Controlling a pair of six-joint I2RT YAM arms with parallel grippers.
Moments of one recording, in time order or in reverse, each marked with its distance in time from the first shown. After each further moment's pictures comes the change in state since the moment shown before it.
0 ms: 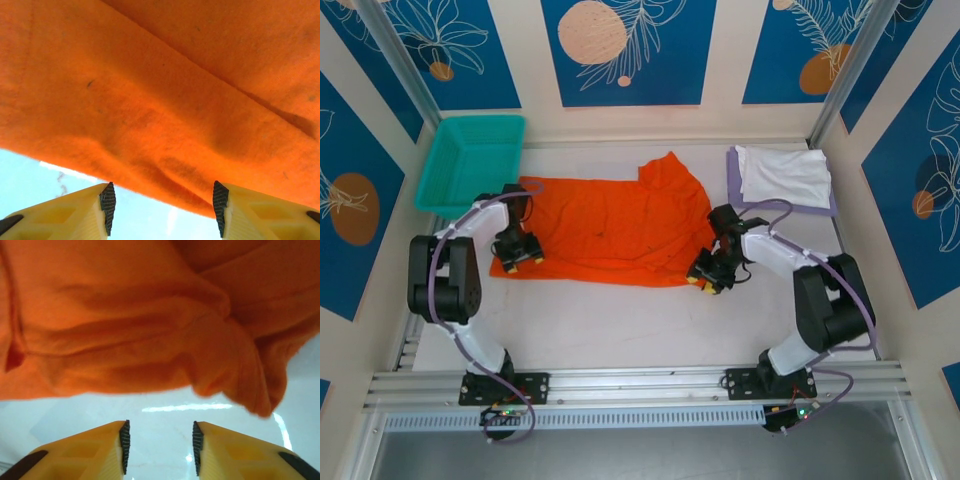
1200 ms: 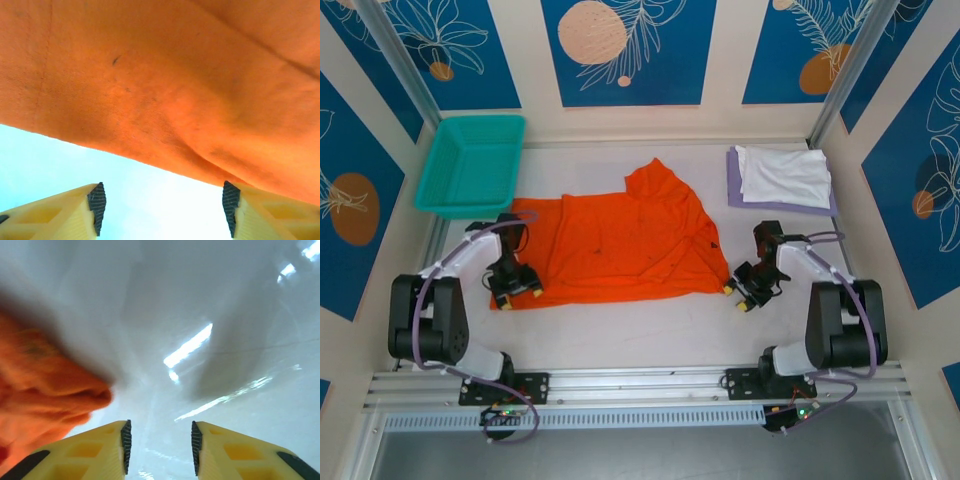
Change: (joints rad) left arm -0.022 -0.286 -0.257 -0.110 0.055 -0.058; right arm -0.303 -0.192 -0.175 -0.093 0.041 0.088
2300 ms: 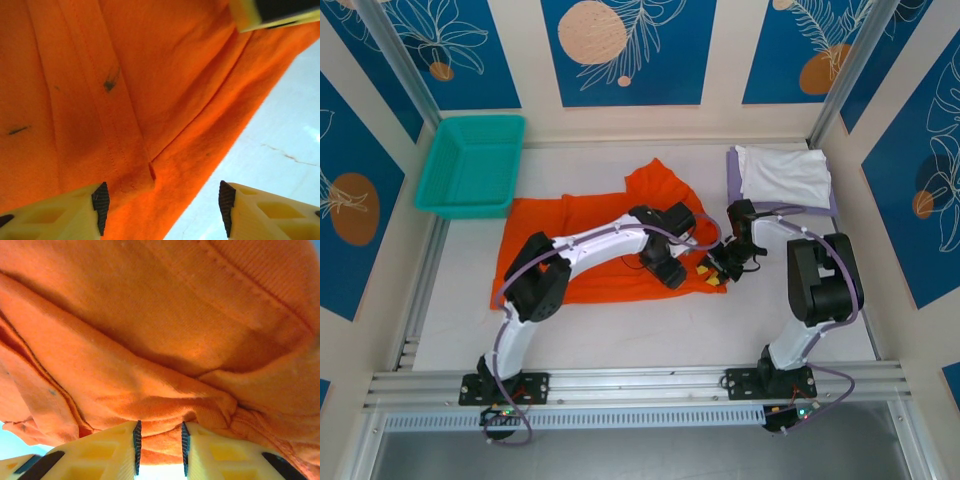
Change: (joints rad) left arm -0.843 0.652 0.842 0.101 0.072 0.474; right arm 0.119 0.327 0.217 0.133 -0.192 -0.072
